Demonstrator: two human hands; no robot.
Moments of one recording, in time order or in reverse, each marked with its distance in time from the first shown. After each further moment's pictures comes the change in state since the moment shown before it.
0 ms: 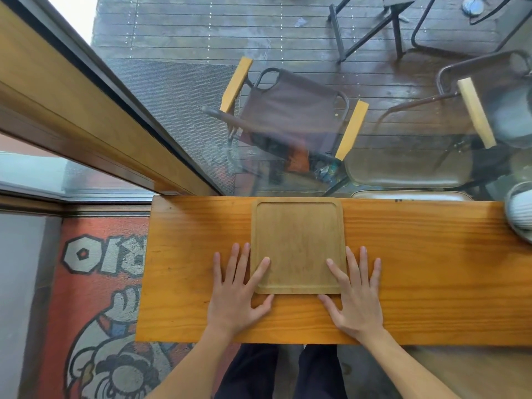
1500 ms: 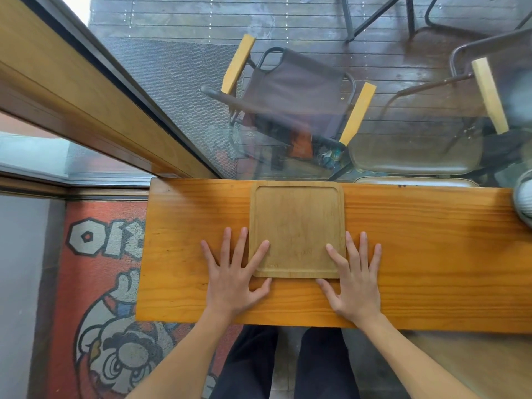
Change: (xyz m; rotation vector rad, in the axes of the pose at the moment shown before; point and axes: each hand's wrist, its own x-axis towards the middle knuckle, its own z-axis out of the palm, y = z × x) left_hand 0.000 0.005 -0.003 0.046 -0.004 -0.064; right_hand 0.000 0.001 0.003 0.013 0.079 -0.016
